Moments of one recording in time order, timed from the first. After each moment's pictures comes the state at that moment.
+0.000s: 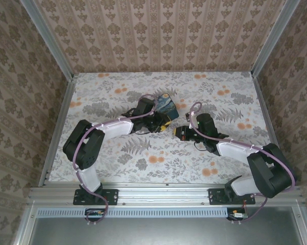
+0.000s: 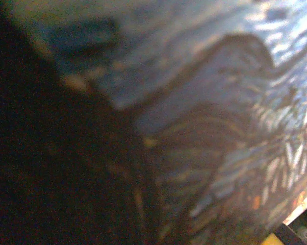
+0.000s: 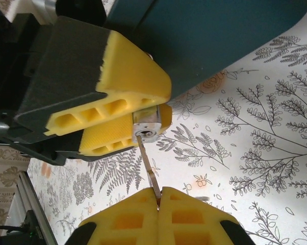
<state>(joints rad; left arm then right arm) -0.70 1.79 1.07 -0.02 0.47 -1.33 0.44 1.39 0.54 0.28 -0.45 0.63</state>
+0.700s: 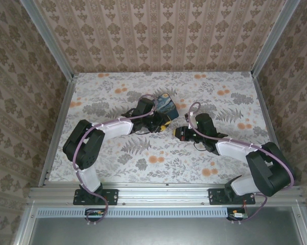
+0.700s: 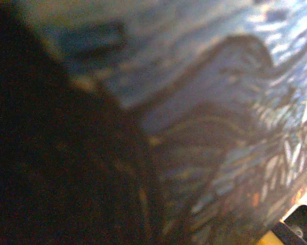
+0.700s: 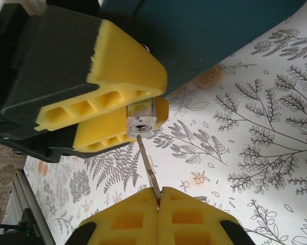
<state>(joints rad) -0.69 1.79 1.06 -0.01 0.47 -1.34 0.44 1.39 0.55 0.26 -0.44 0.63</state>
